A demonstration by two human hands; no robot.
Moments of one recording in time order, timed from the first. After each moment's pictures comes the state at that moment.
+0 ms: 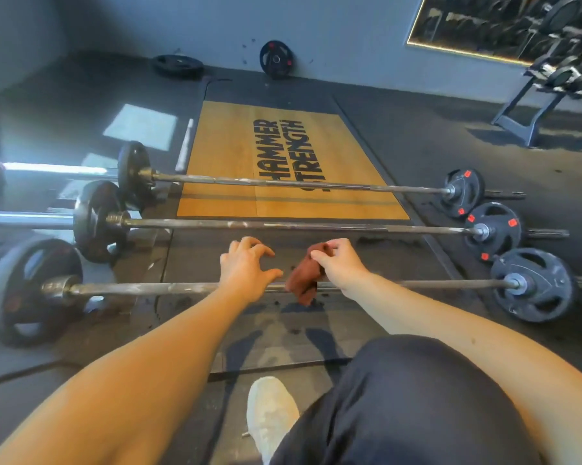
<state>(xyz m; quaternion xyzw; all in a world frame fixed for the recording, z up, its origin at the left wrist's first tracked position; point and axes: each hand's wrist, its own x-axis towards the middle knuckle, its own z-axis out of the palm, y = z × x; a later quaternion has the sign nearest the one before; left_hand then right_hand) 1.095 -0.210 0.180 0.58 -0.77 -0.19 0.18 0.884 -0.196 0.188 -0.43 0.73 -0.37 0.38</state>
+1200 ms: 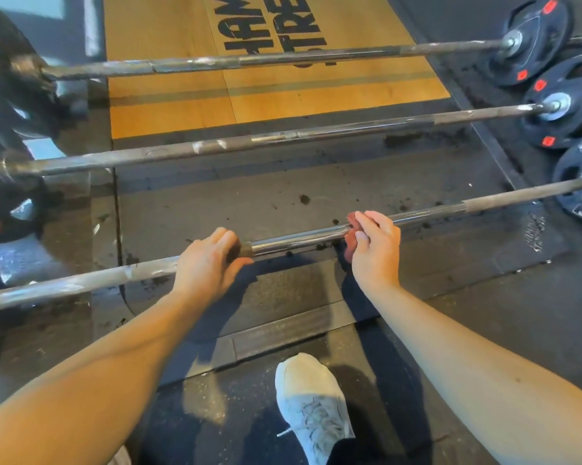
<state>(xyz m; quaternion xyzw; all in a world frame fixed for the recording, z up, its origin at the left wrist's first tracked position) 1.155 -0.310 -0.007 0.46 -0.86 -0.20 0.13 0.860 -0.221 0.000 -0.41 0.83 -0.34 0.16</state>
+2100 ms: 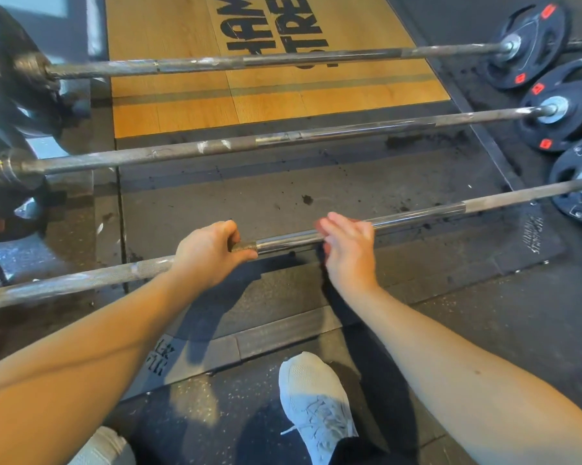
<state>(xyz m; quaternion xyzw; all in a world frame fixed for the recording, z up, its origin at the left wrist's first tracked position) 1.151 -0.337 0.008 0.52 -0.81 -0.27 0.03 0.897 -0.230 -0.011 -0.59 0.75 -0.27 0.06</state>
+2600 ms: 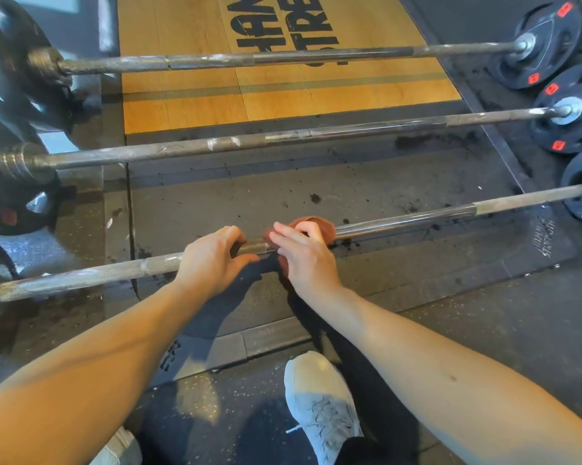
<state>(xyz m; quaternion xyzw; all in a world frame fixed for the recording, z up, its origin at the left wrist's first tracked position) 1.166 -0.318 -0.005 0.50 -0.83 -0.23 0.12 0.977 -0.244 -0.001 -0.67 0.67 -0.29 0.13</state>
